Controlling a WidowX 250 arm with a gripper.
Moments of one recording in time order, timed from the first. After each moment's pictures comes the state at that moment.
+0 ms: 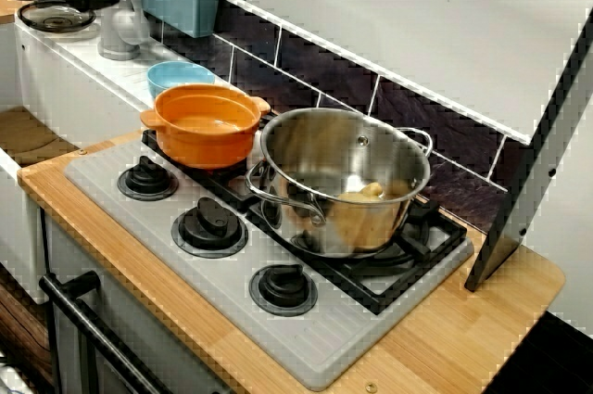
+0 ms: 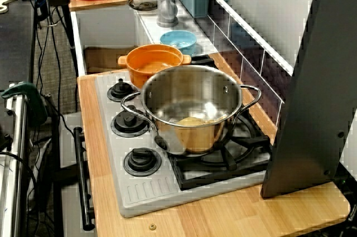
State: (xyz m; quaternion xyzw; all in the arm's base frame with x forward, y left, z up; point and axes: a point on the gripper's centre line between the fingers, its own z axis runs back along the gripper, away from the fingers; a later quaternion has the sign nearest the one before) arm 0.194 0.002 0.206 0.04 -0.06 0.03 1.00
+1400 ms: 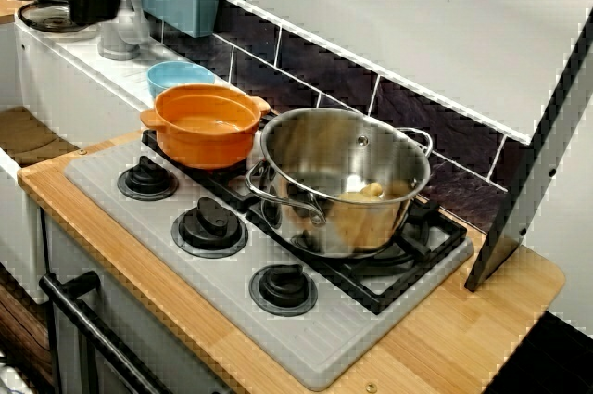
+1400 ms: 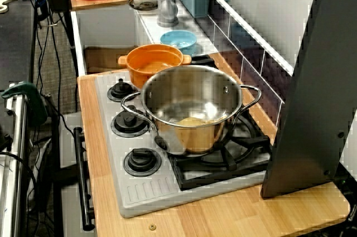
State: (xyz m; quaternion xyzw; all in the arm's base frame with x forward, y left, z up) arm 0.191 0.011 0.196 0.03 -0.02 0.01 1.00
